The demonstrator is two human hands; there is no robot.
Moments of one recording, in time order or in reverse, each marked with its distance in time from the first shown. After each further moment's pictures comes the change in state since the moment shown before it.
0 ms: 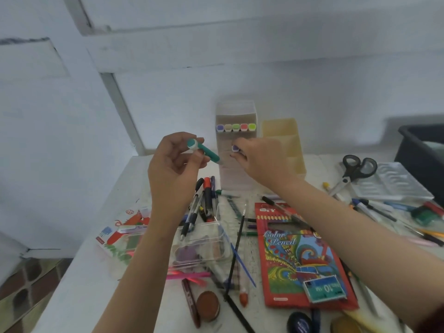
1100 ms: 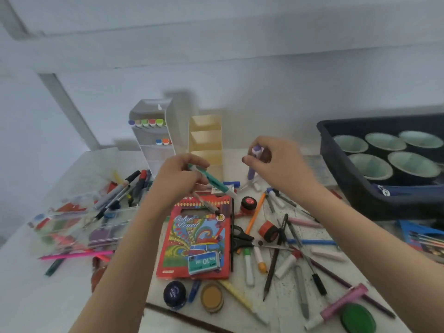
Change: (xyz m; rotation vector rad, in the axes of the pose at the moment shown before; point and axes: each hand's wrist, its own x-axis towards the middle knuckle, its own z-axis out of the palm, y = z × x) left_hand -0.065 0.031 0.153 0.365 -0.331 -0.498; right_hand -0.138 0.135 -0.110 0.609 -0.093 0.399
